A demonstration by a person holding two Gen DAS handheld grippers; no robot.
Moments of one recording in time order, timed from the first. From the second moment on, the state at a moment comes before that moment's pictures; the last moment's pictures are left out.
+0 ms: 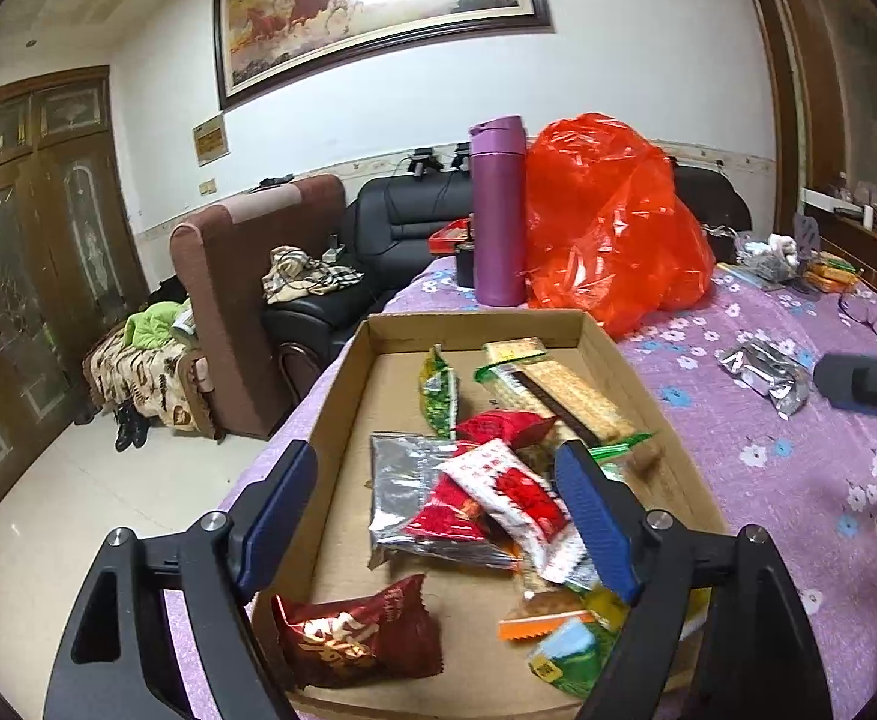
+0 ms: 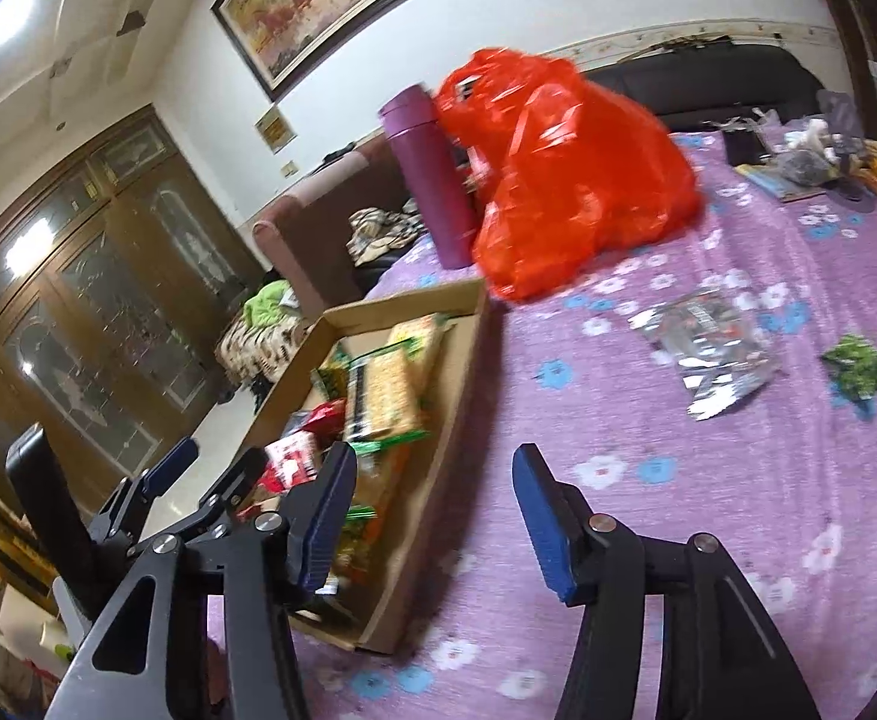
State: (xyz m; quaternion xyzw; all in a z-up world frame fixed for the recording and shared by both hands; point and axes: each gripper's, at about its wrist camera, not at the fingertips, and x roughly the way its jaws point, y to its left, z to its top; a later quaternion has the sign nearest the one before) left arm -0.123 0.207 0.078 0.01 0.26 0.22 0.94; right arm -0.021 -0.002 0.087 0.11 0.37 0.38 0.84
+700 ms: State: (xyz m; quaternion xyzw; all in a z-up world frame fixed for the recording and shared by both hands) left arm -0.073 0.111 0.115 -0.04 0.35 0.01 0.94; right arm 0.110 -0.161 0.057 0.19 0.42 0.19 0.87
